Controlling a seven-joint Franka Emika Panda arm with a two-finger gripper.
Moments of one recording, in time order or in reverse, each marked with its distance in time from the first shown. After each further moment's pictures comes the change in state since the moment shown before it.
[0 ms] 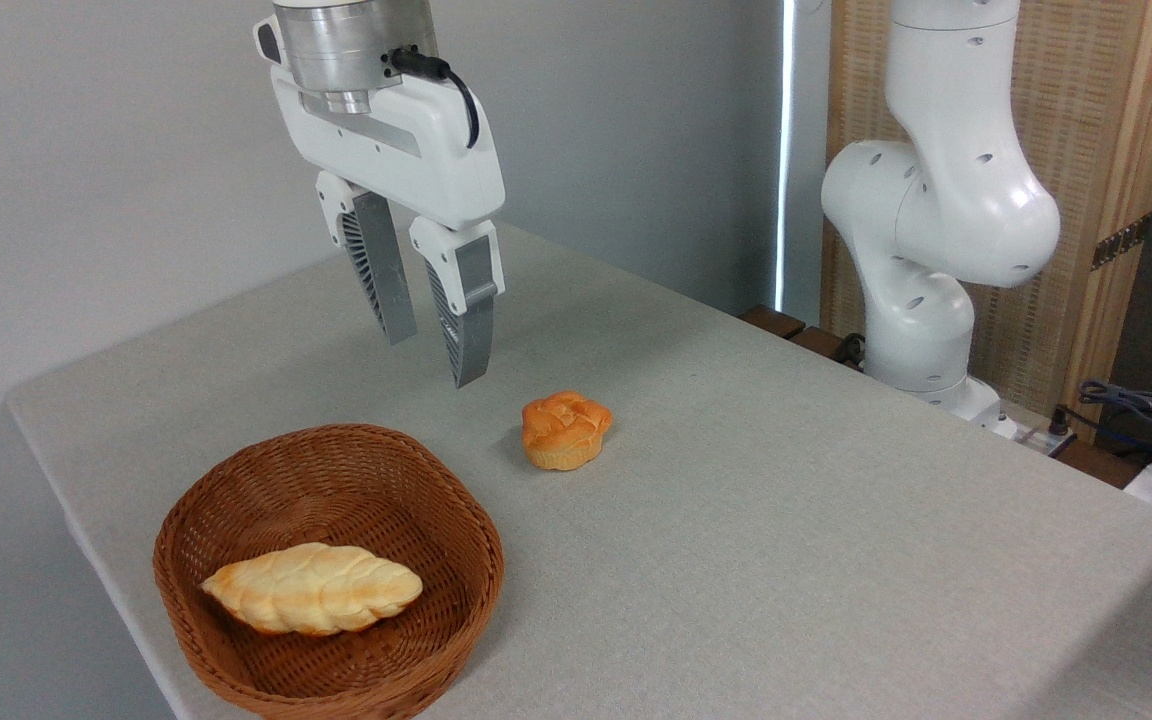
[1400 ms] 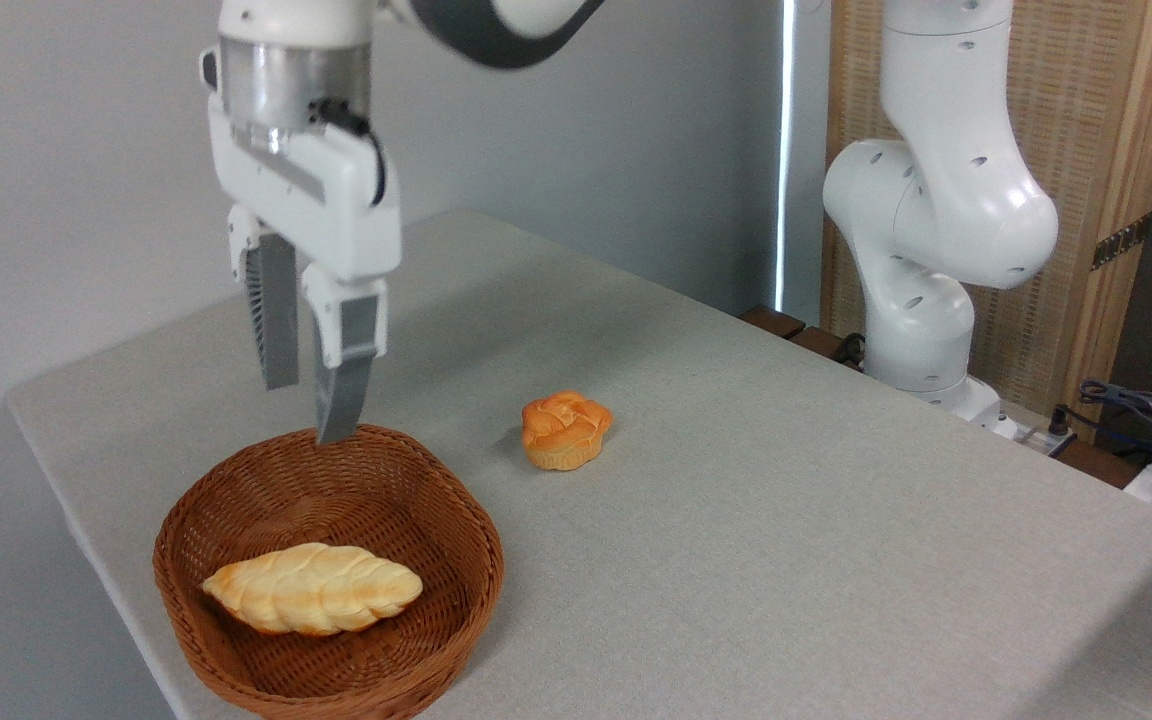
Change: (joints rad) arm -0.048 0.060 -0.010 -0.065 0.000 0.375 0.000
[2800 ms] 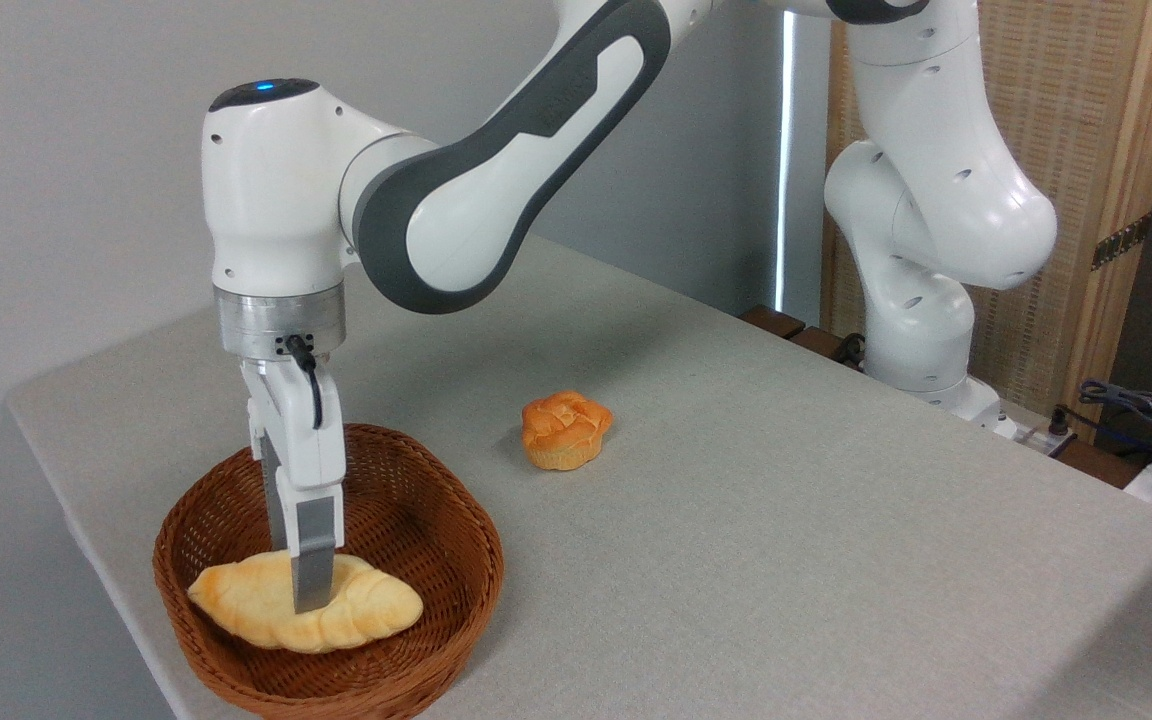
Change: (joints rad) arm -0.021 0.206 -0.029 -0.119 0.132 0.317 0.087
